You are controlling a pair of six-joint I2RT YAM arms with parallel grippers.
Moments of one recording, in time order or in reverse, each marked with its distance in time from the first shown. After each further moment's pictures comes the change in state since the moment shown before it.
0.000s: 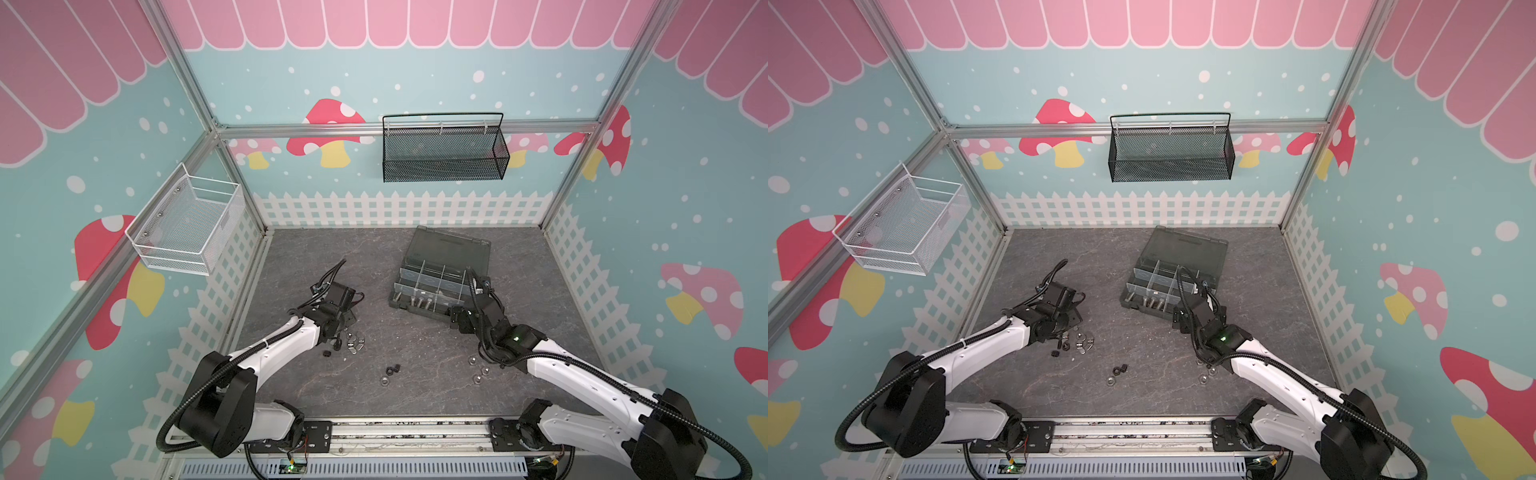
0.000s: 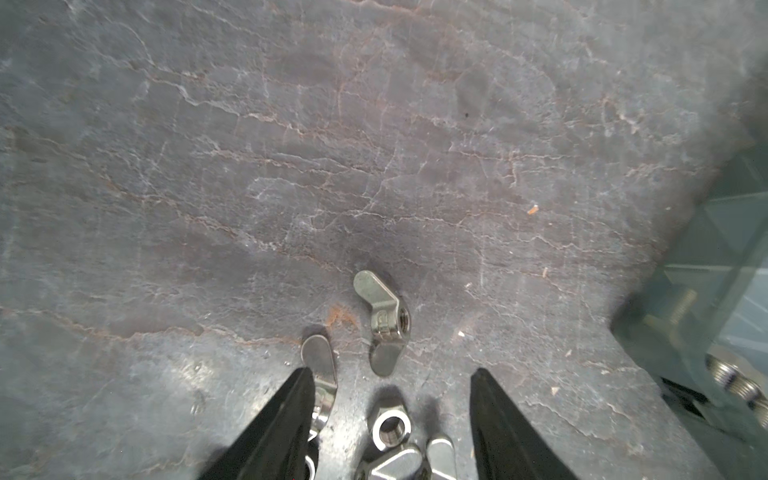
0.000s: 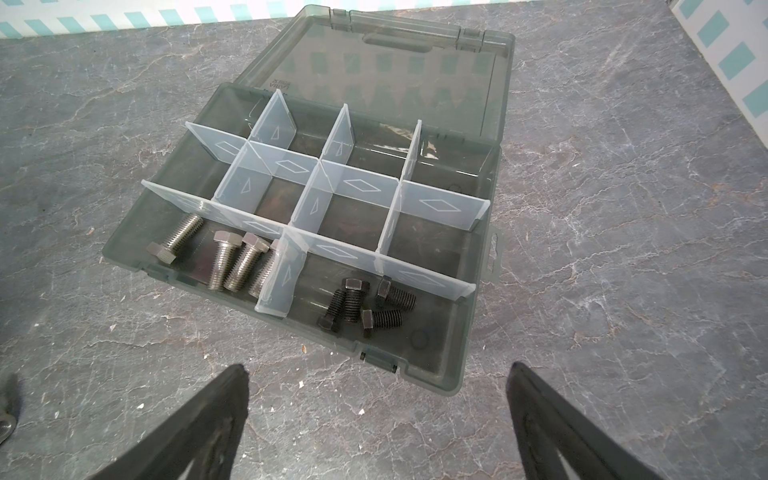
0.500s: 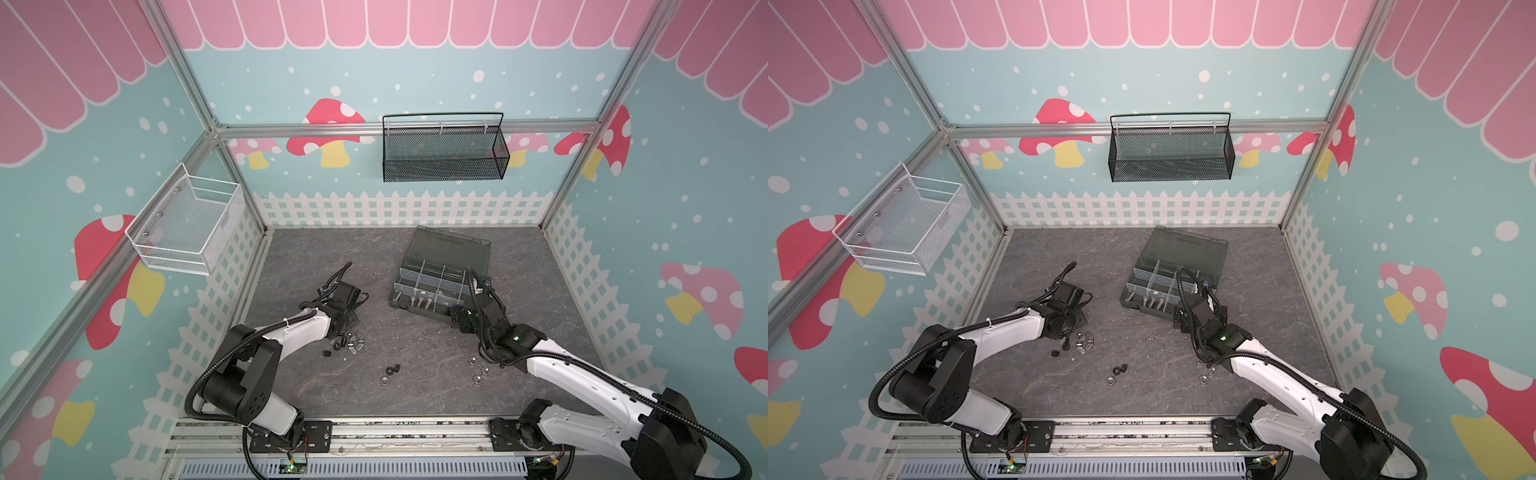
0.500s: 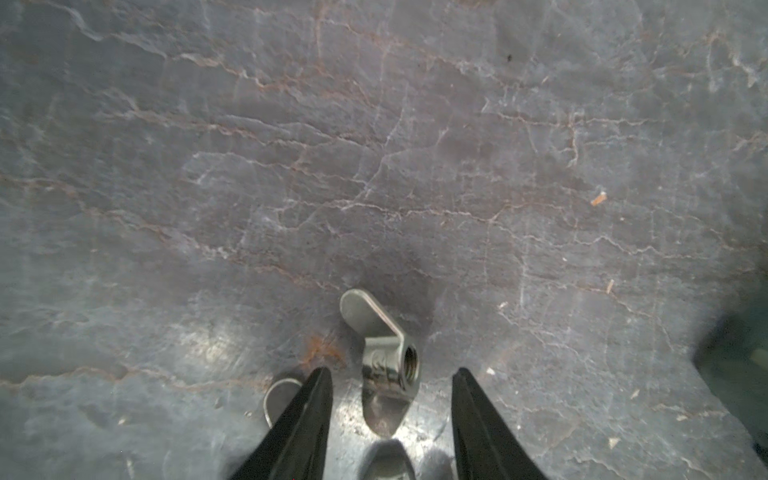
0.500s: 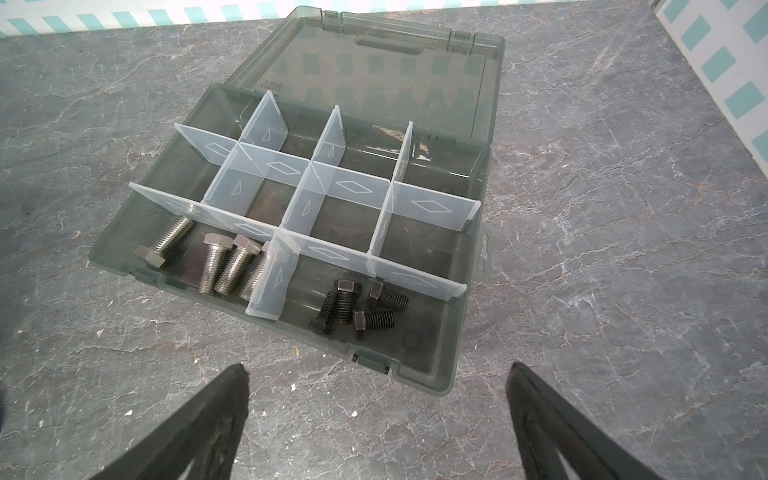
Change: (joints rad) left arm 0.014 0.161 0.020 0.072 0.043 0.003; right arm 0.000 0.002 0.001 -0.008 0.022 0.001
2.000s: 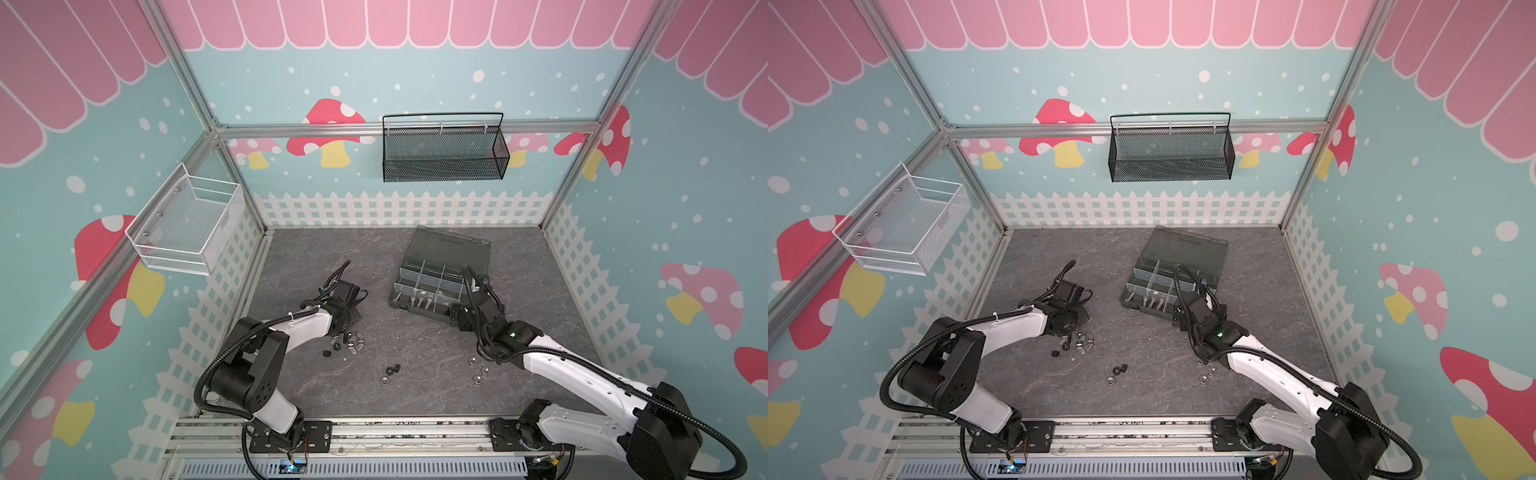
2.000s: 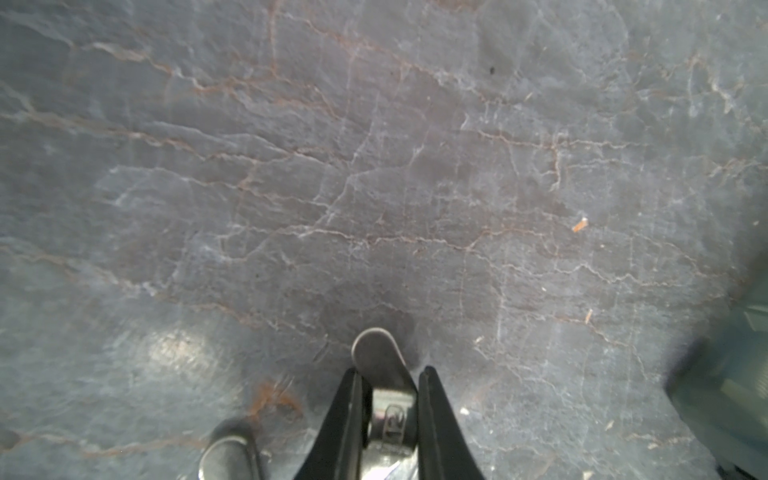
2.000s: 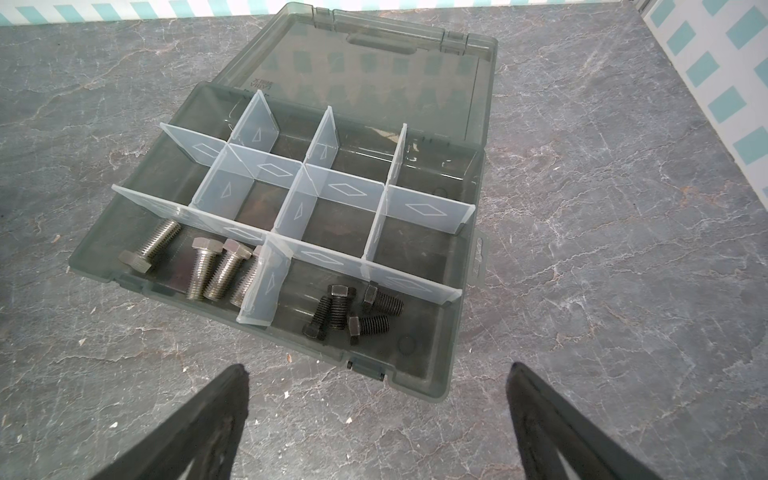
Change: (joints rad) left arm 0.019 0.052 0.000 0.093 0.053 -0.019; right arm 0.000 0.037 0.028 -0.015 0.020 0.000
